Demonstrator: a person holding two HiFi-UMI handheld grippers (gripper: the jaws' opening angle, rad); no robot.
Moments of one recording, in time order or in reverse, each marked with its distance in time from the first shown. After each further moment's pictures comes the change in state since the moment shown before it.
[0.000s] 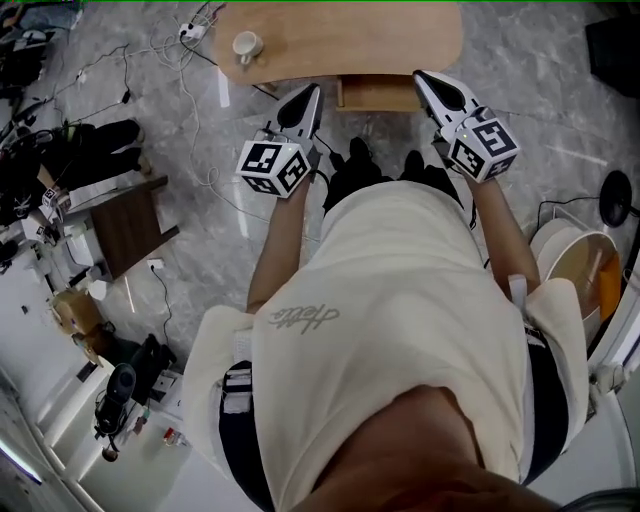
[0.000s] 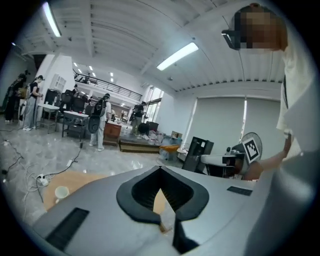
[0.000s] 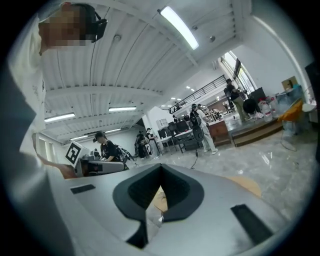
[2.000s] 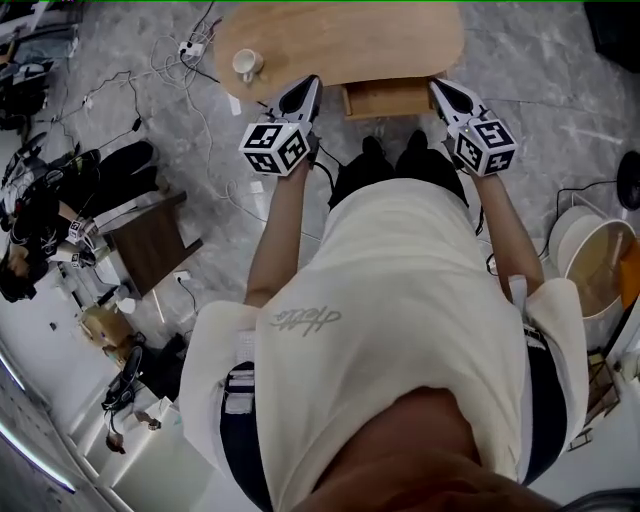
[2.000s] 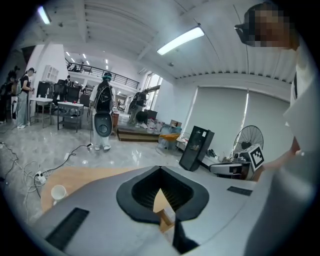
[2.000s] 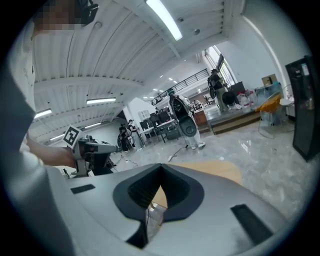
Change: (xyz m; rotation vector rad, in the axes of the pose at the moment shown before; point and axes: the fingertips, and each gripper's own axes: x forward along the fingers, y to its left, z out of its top) left arm 0.109 0.050 -0.003 0.008 0.155 -0.031; right arm 0.007 -0.115 -0.049 0.101 0.109 -0.201
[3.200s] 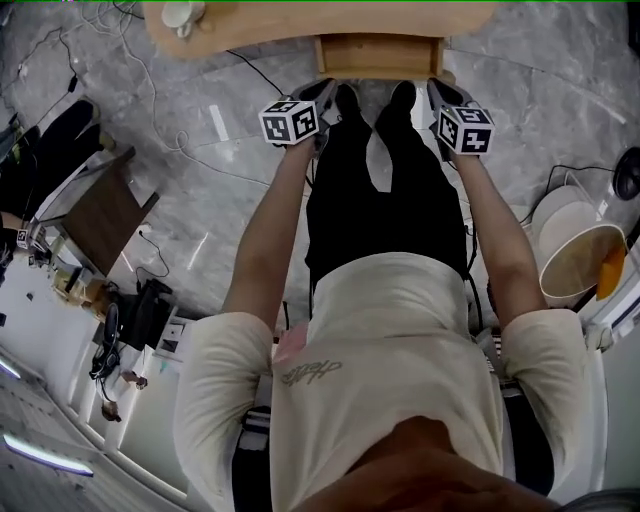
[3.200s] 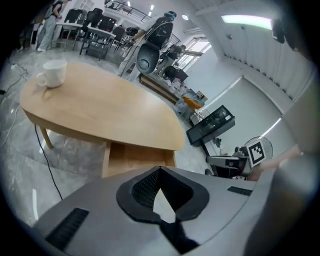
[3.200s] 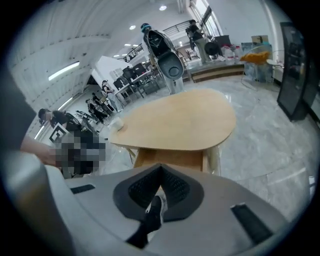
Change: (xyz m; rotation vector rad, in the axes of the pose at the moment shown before) left arm 0.137 0.113 -0.398 -0.472 0.464 -0.007; right arm 0.134 -0.137 -0.335 0.180 0.524 -0.183
